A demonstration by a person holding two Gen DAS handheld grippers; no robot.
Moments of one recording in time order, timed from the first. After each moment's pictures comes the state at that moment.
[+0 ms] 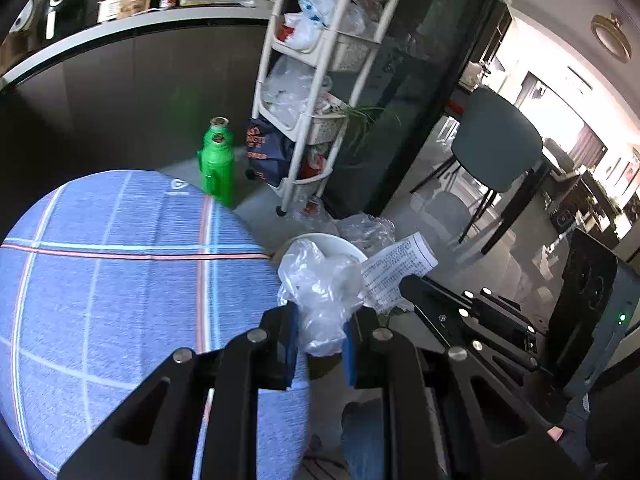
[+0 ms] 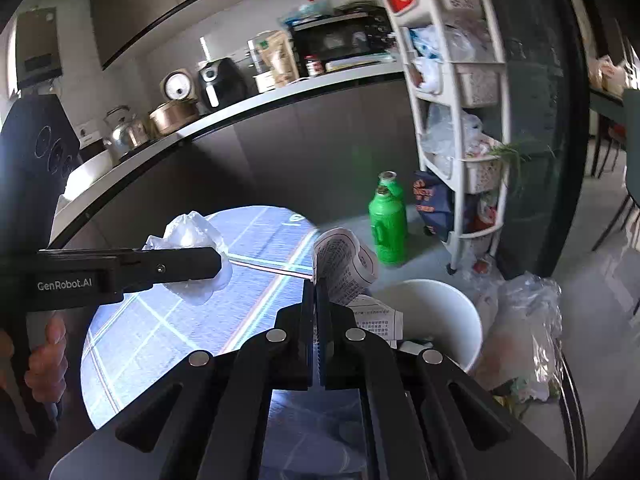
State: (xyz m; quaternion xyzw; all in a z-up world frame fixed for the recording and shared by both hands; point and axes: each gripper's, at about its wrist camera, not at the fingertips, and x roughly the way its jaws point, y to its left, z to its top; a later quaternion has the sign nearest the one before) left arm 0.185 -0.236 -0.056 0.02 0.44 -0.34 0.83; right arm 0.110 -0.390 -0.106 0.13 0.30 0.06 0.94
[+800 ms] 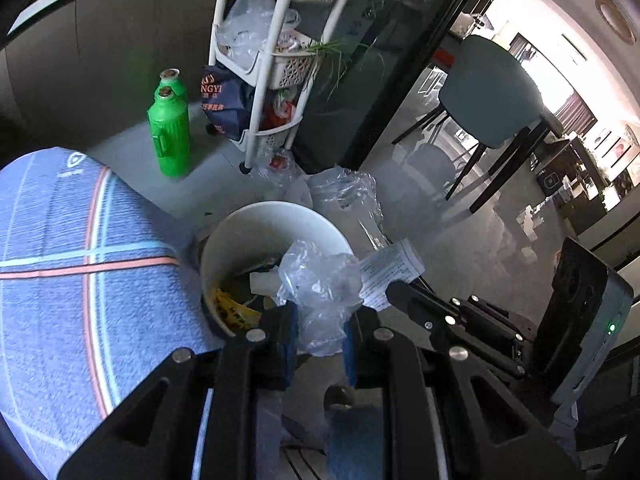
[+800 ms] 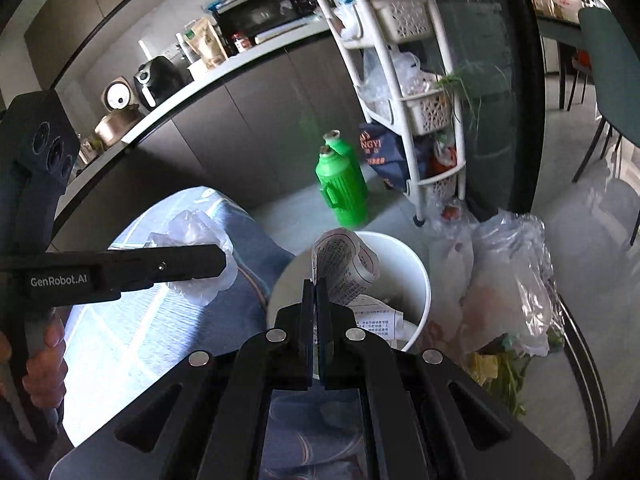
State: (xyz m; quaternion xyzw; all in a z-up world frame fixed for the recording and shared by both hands) left arm 0.235 -0.339 -0.145 0.05 0.52 -0.37 0.77; right arm 0.136 -0.466 -0.196 0.20 0.36 0.00 0.91
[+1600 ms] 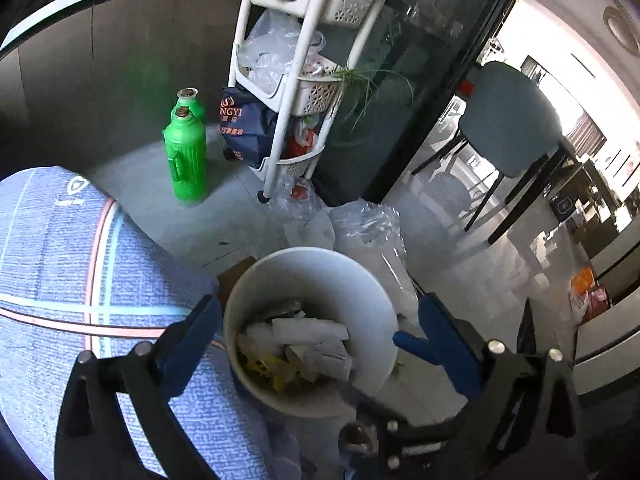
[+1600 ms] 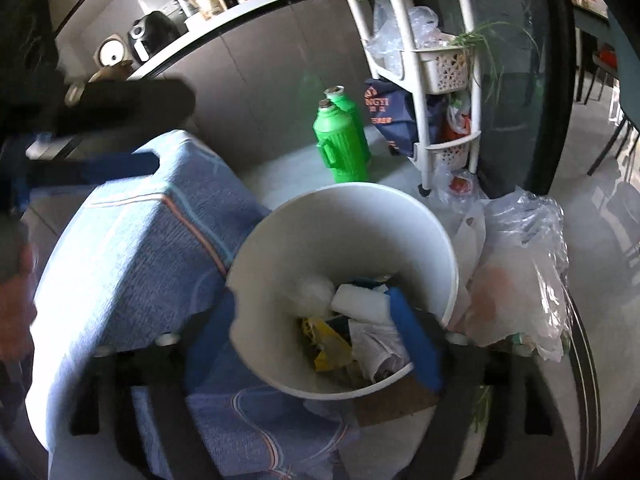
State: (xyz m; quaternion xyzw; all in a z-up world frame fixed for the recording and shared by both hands) left arm 0.270 -0.343 -0.158 0.02 0.48 -0.35 0.81; right arm 0.180 -0.459 -0.263 0.16 0.41 0.03 0.90
